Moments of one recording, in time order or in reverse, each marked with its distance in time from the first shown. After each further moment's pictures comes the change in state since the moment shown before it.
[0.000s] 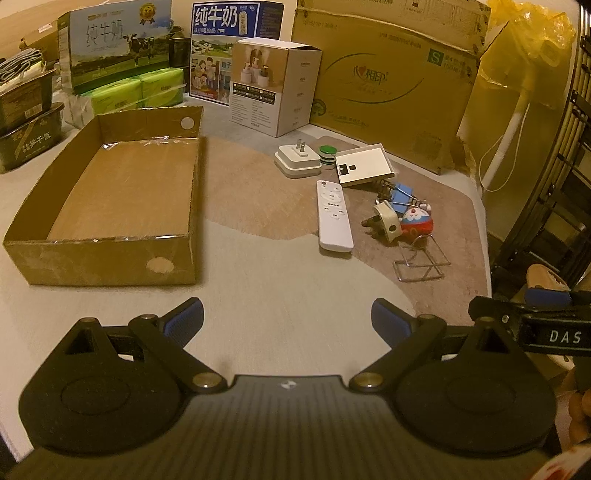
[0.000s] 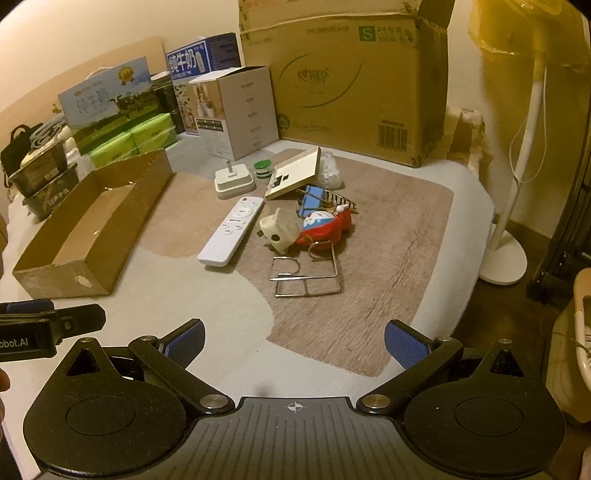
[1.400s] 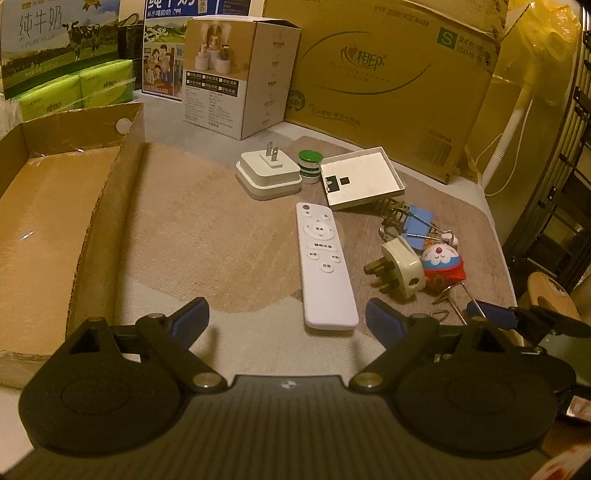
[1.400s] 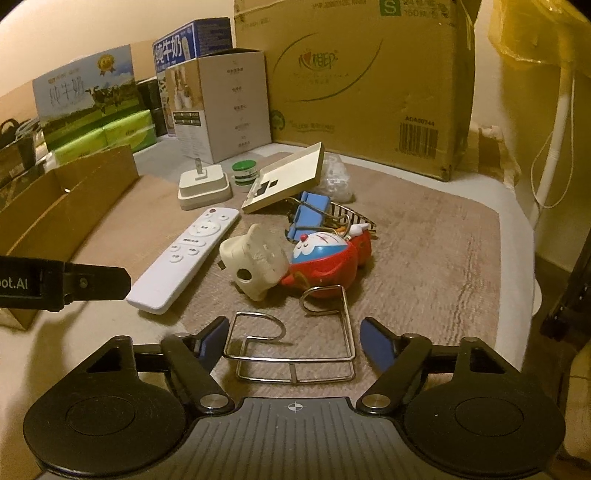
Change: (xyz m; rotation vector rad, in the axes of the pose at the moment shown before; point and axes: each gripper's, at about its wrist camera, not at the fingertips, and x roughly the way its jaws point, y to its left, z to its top) left arm 0.124 -0.008 0.049 0.026 0.001 -0.087; right arm 0.125 -0.009 0.019 -0.072 -0.076 -0.031
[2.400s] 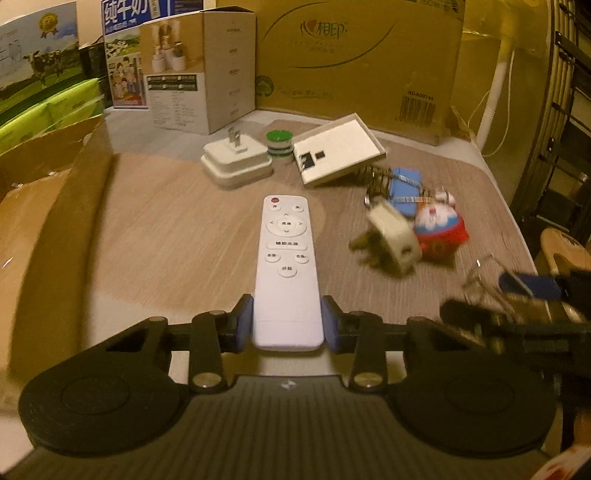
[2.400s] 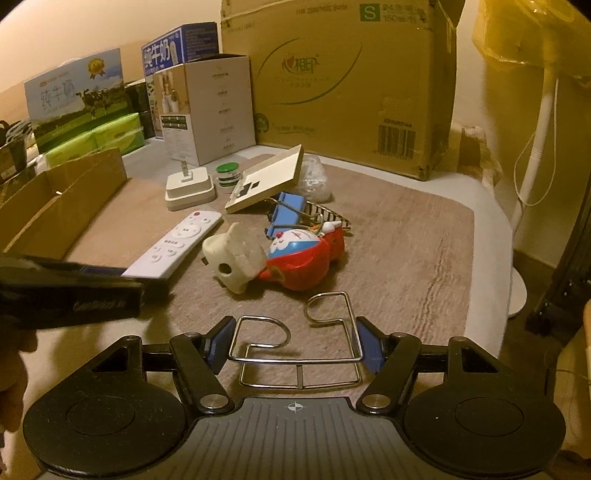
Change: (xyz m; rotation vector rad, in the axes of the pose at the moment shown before) left arm 0.022 -0.029 -0.019 0.156 0.017 0.035; right arm -0.020 -0.007 -0.005 0.023 -0.003 -0.029
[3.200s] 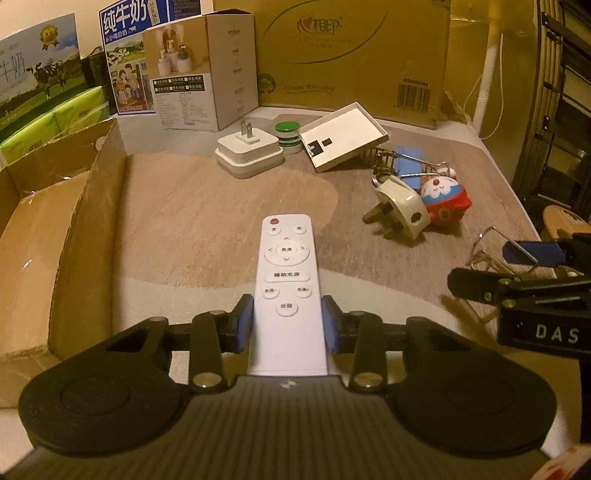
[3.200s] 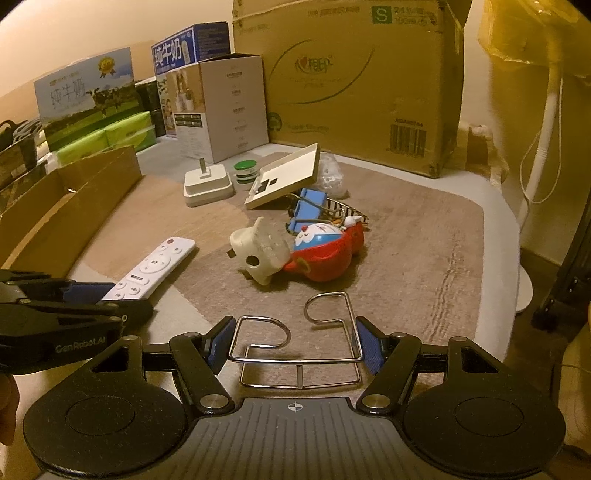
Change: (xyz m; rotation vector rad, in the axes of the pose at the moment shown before) left arm -0.012 0.011 -0.012 0.065 0.000 0.012; right arm -0.008 0.014 -0.003 -0.003 0.005 0.015
